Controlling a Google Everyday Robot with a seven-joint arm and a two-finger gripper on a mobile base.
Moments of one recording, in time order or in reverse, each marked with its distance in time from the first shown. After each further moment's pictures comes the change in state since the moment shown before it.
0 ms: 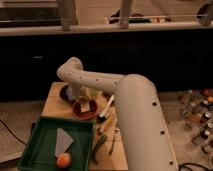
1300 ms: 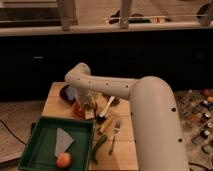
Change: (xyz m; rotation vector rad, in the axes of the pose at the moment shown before) arm -0.037 0.041 0.009 0.044 -0.036 0.089
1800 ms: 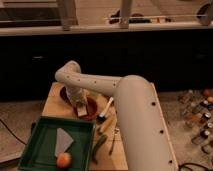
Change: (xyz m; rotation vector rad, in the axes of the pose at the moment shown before) arm 0.009 -0.053 0.002 0.006 -0.007 -0.094
